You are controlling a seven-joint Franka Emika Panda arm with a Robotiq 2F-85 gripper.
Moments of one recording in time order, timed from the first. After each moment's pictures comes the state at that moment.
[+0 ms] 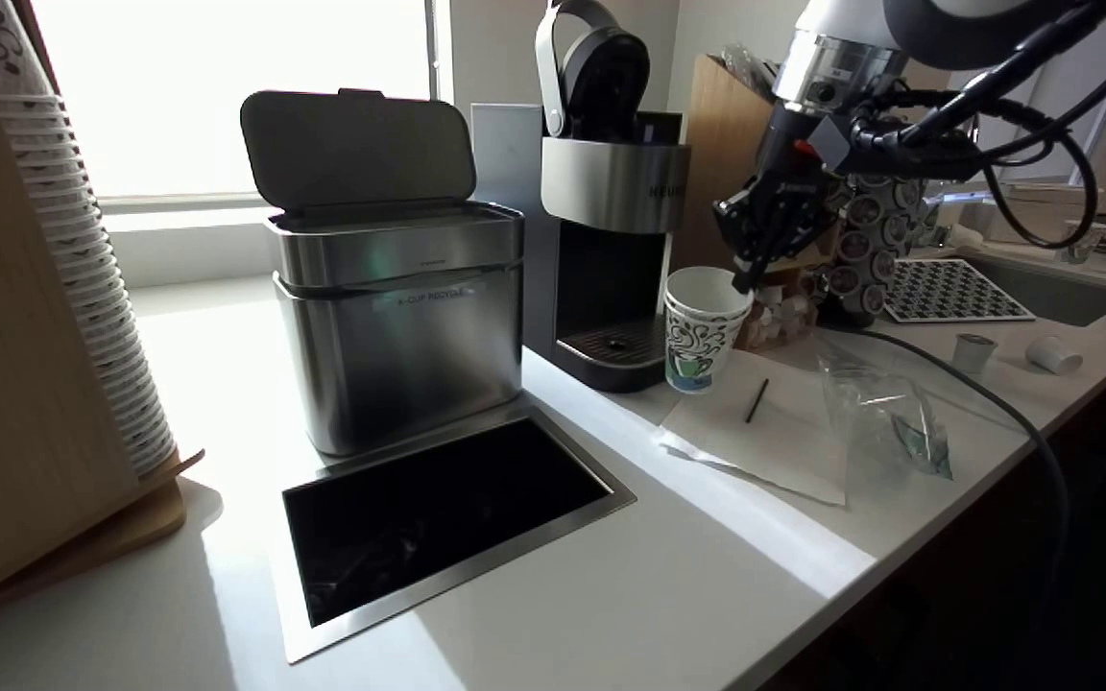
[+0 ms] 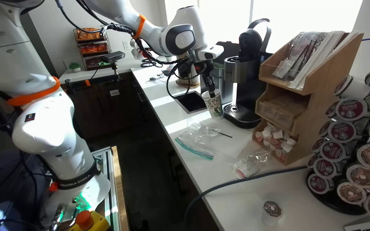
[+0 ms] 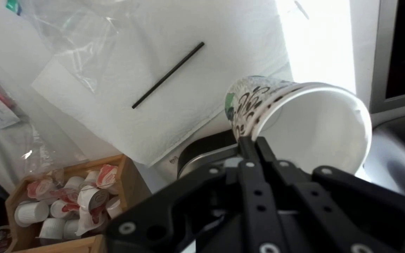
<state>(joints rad) 0.02 -0.09 0.06 -2.30 -0.13 2.48 0.48</state>
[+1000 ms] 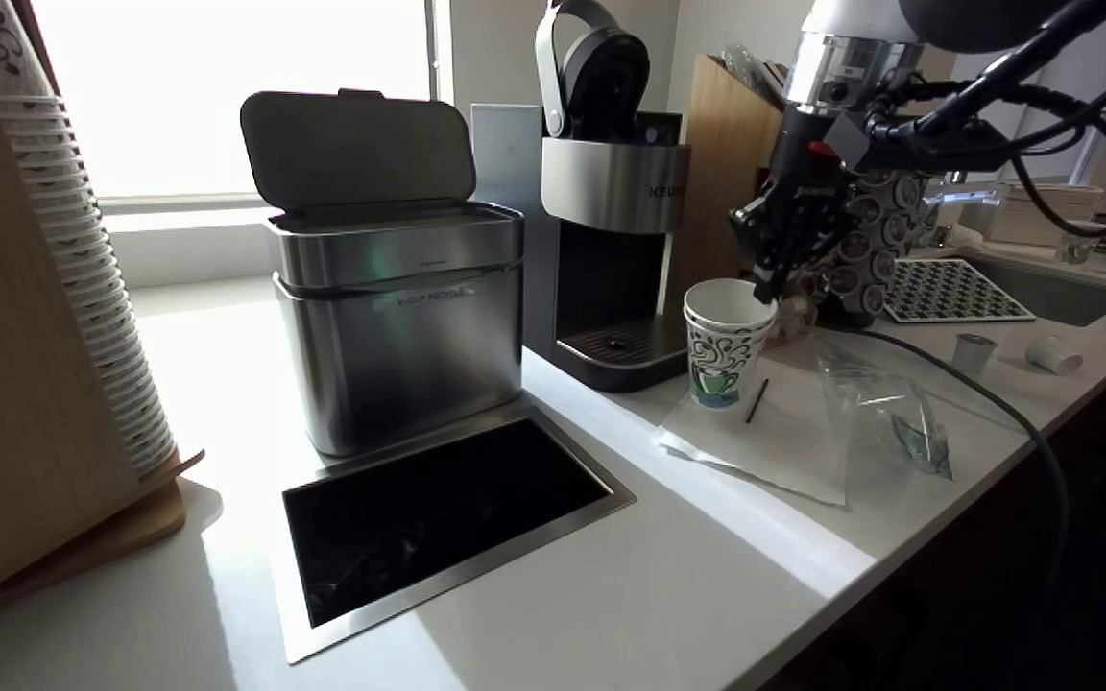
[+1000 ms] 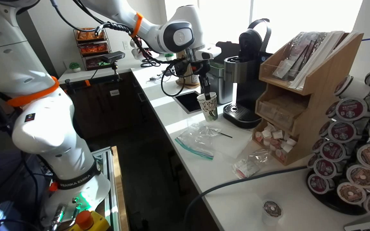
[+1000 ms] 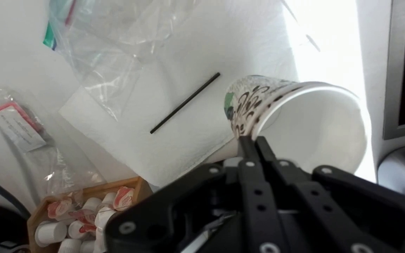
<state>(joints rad) 0.02 -0.11 0.07 -2.31 -0.12 2.38 0.49</state>
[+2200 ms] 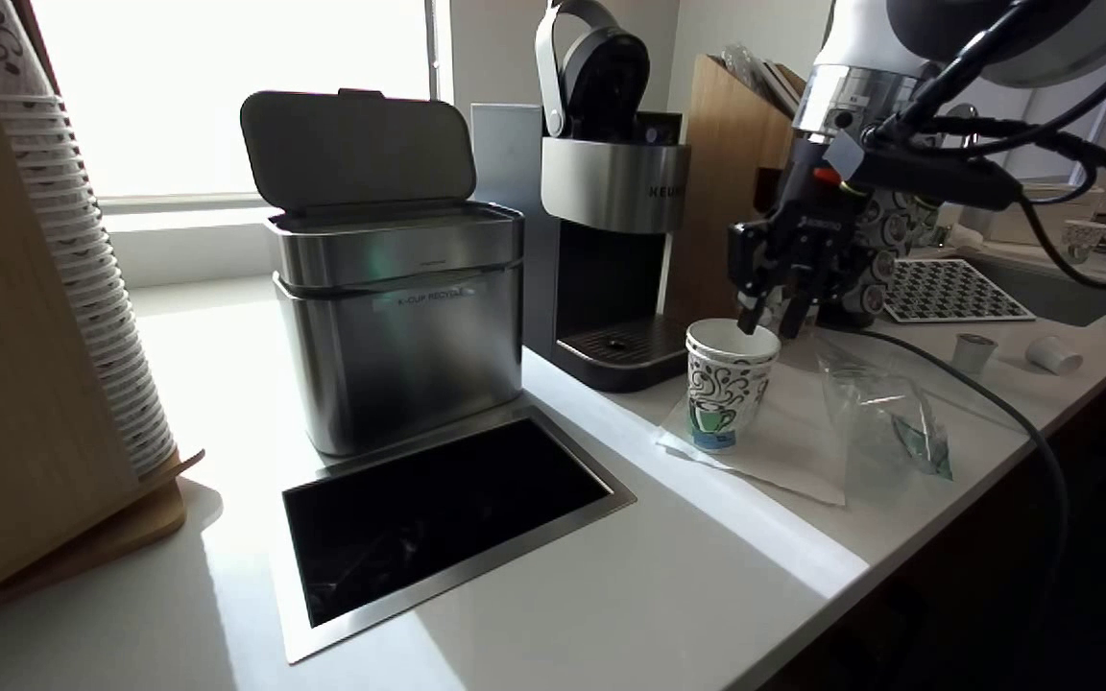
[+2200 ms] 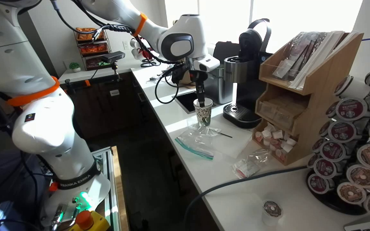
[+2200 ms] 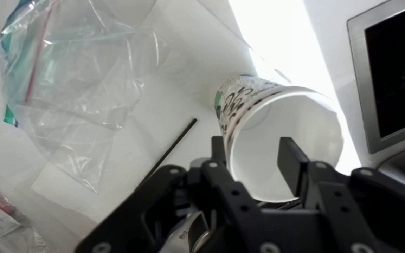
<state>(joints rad) 0.02 -0.10 0.06 -2.36 0.10 2.39 0.46</state>
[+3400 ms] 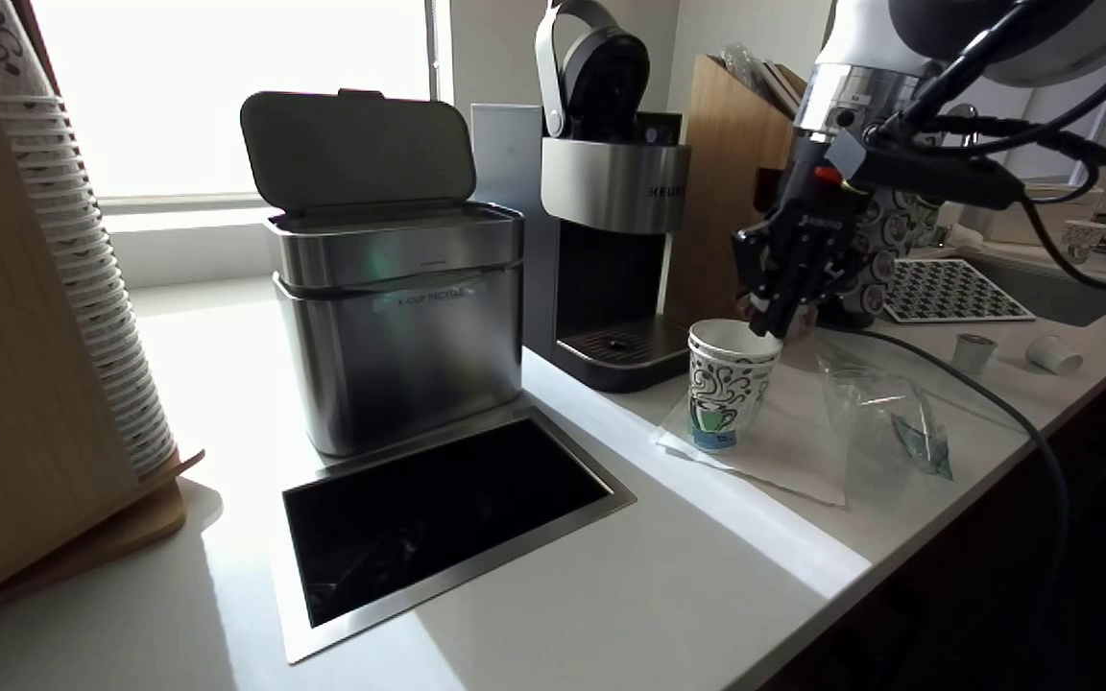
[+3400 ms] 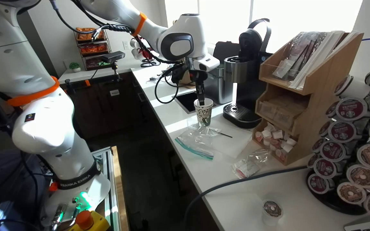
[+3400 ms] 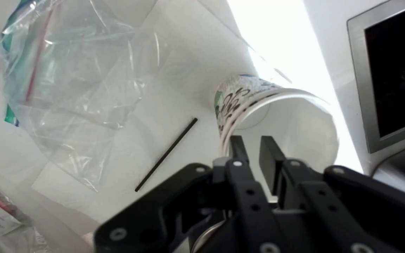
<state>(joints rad) 0.02 -0.11 0.06 -2.36 0.10 2.39 0.46</state>
